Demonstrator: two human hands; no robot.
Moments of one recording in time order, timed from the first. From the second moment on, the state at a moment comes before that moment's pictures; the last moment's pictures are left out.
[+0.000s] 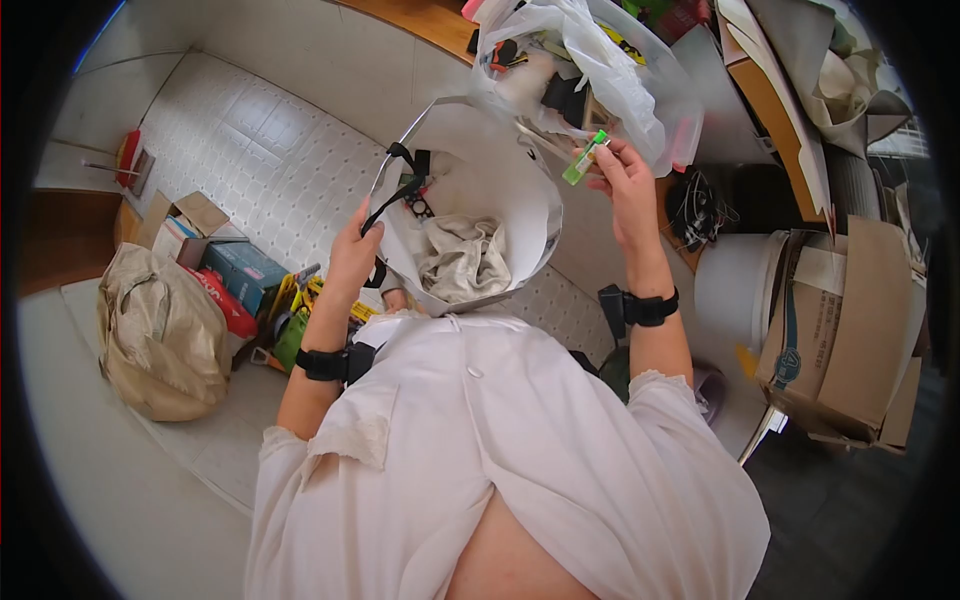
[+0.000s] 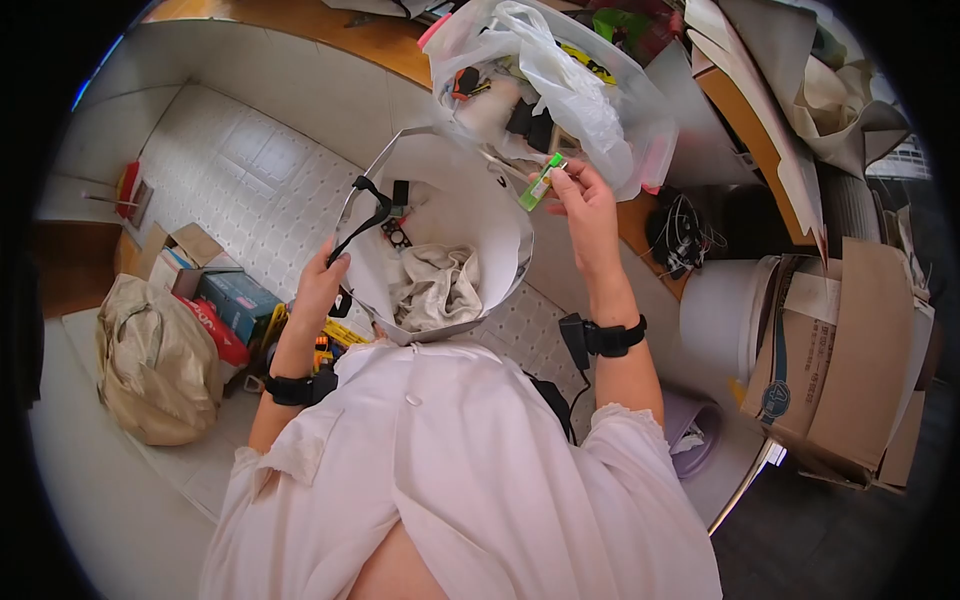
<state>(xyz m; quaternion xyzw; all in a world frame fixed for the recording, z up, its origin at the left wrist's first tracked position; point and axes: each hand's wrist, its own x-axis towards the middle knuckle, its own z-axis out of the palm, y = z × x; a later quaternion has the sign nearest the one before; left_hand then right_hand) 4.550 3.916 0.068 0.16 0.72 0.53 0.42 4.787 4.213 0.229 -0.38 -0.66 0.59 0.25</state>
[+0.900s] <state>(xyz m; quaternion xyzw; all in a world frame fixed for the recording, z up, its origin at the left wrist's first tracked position) 4.547 3.912 0.065 0.10 0.71 0.56 0.42 4.807 4.207 0.236 -0.43 -0.82 0.38 0.10</state>
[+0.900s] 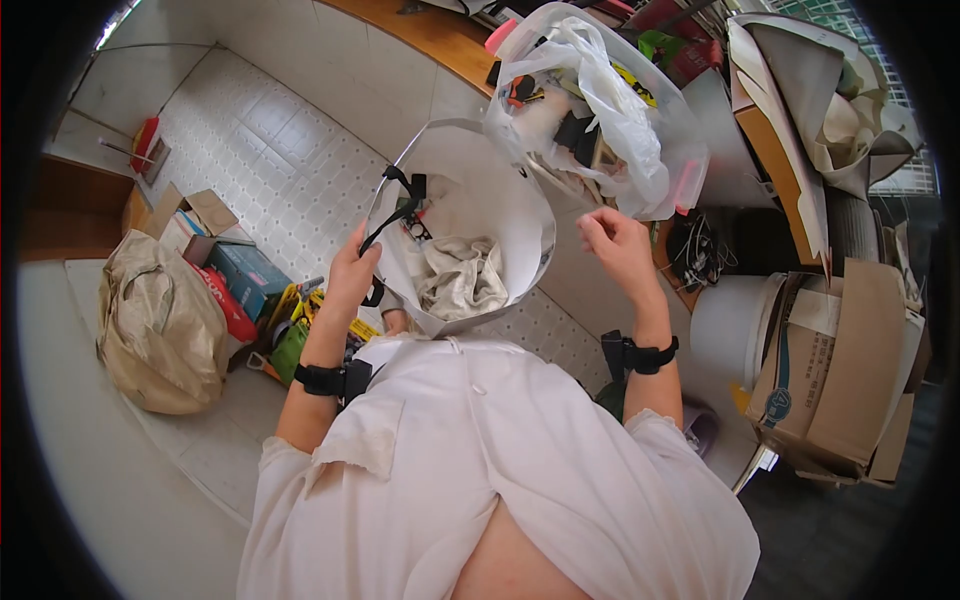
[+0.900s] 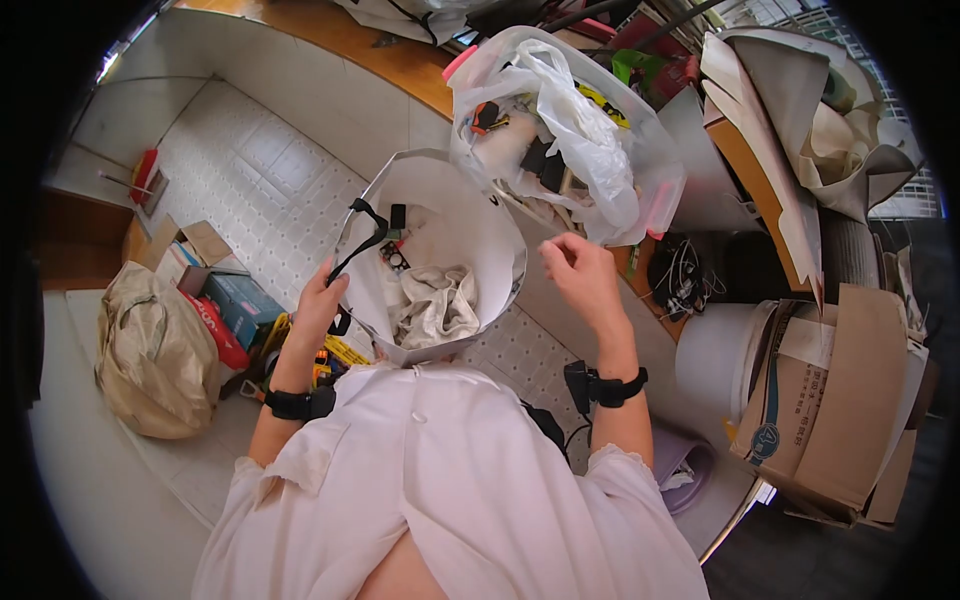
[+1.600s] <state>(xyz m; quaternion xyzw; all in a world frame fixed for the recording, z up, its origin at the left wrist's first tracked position) 4.557 3.914 0.093 0.11 0.71 0.57 0.41 4.626 4.264 0.203 -0.25 -0.92 0.06 0.29</state>
